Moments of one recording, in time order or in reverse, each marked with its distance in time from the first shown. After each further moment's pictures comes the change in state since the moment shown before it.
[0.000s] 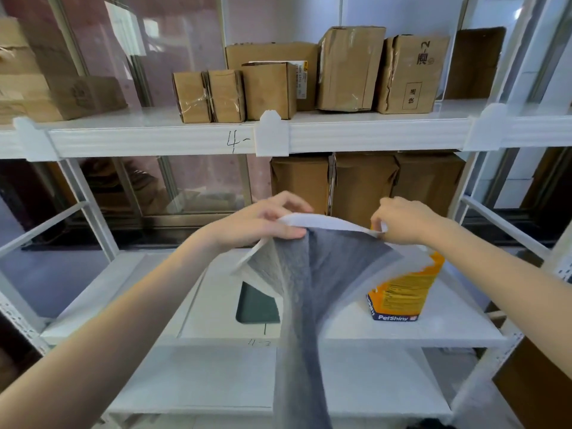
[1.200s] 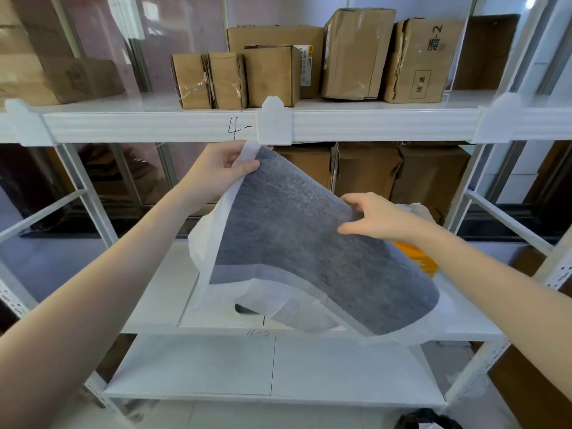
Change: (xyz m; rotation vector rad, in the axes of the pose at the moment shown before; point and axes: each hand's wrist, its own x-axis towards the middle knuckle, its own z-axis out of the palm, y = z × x) left_hand -0.002 -0.005 -0.048 0.139 0.630 0.017; right_hand -0.016 -0.053 -0.016 0.706 0.003 -0.147
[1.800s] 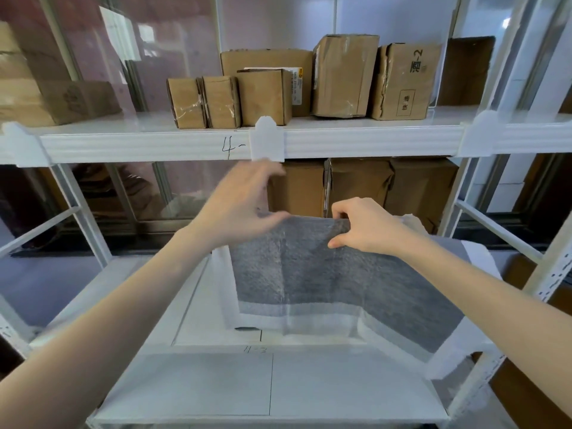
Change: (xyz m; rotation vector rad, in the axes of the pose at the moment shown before) left_hand -0.010 0.004 0.029 0.599 -0.029 0.400; right_hand -0.005 -0.017 -0.002 -0.249 0.151 -0.061
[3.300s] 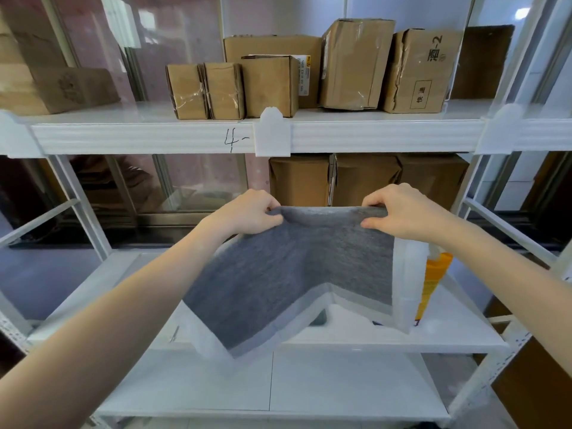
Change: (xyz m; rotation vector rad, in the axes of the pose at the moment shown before) left_hand 0.021 -0.027 0.042 -0.186 -0.499 -0.347; right_hand 0.005 0.028 -0.024 -0.115 -0.032 0.045
